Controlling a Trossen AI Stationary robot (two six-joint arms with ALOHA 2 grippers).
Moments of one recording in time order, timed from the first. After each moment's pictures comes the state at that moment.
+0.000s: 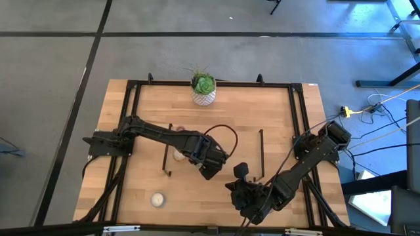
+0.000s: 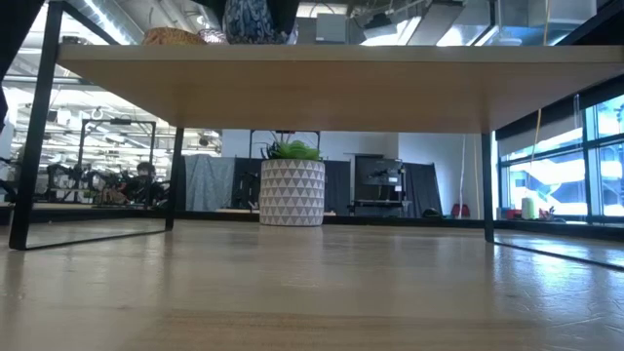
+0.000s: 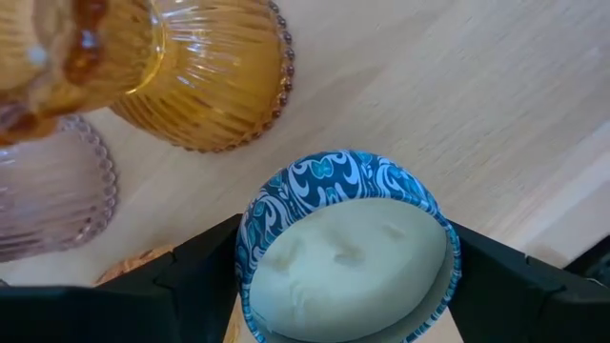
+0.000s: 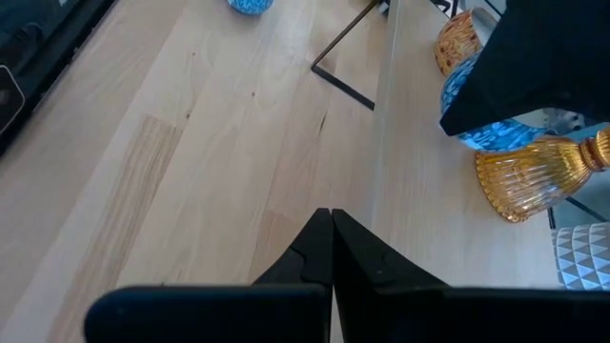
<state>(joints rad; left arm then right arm) -0.27 2.08 2.16 -1.56 -0.12 -1.05 0.75 1.81 1.49 -0.69 0.72 0.13</state>
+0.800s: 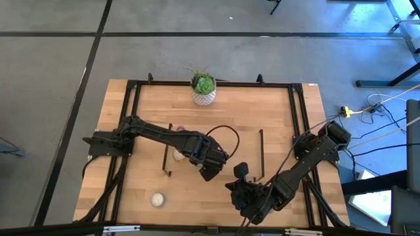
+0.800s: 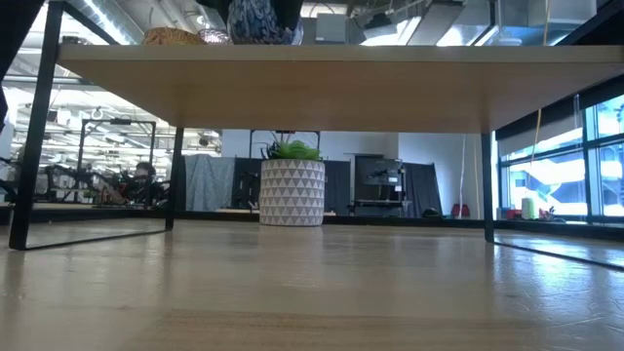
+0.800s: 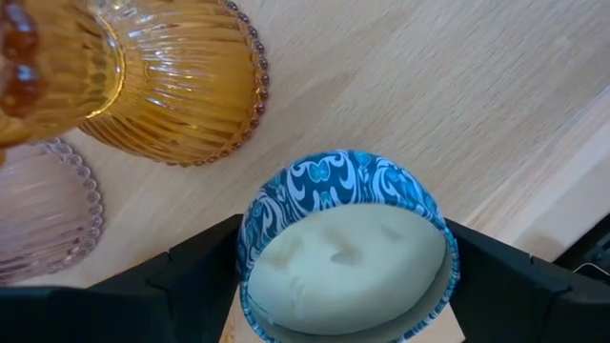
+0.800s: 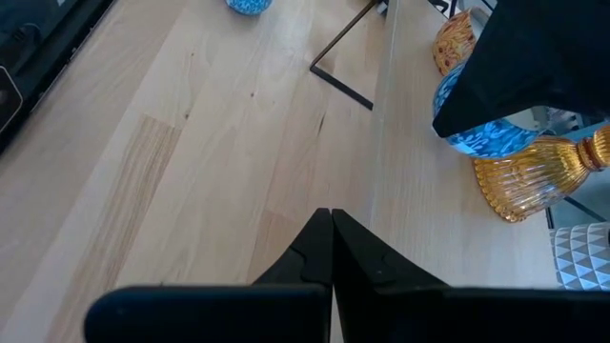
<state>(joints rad) -0.27 2.08 2.16 -1.54 -0.11 -0.98 0.76 1.81 1.49 -0.69 0.72 0.13</state>
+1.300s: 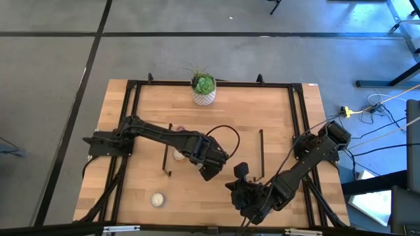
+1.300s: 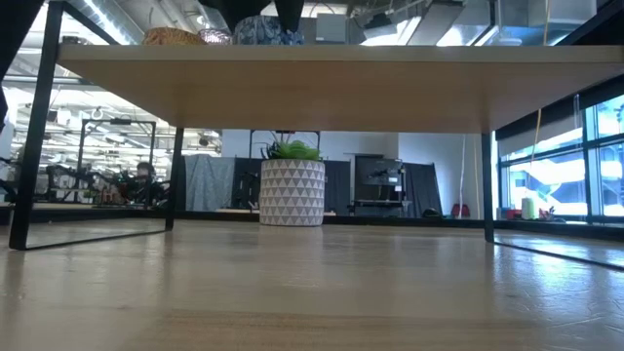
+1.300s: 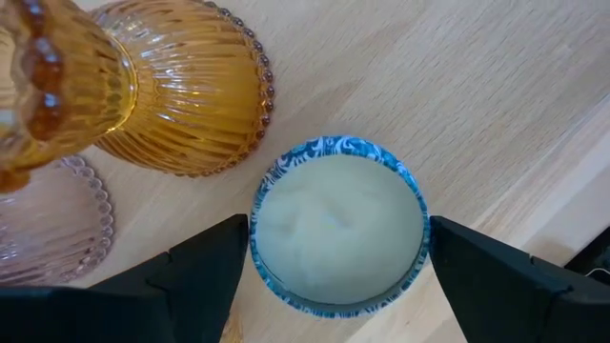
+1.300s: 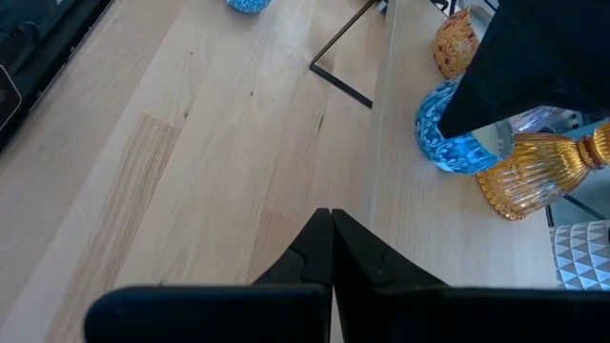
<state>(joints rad) -0.28 2.08 2.16 -1.54 -0.13 -0.97 0.76 1.81 1.49 -0.69 0.72 0.13</state>
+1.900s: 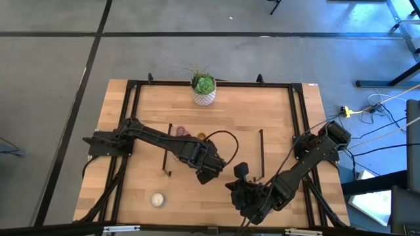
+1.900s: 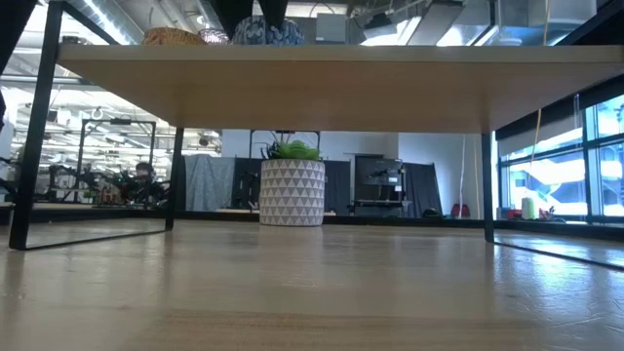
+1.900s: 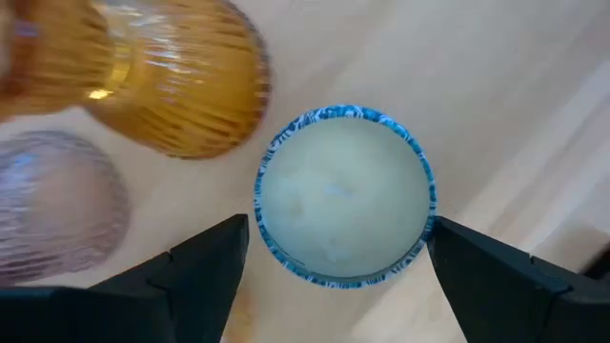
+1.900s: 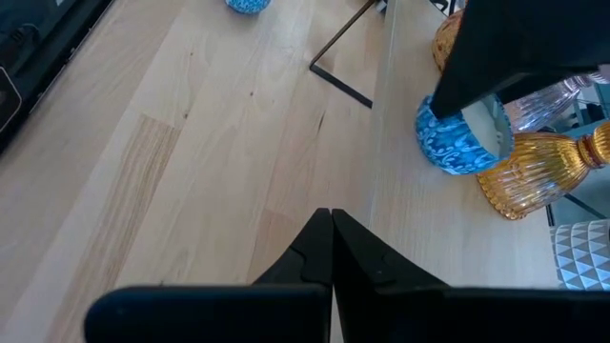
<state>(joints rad) -0.33 2.08 2.16 -1.57 -0.20 -0.95 0.76 1.81 1.49 -0.69 0.72 0.13</state>
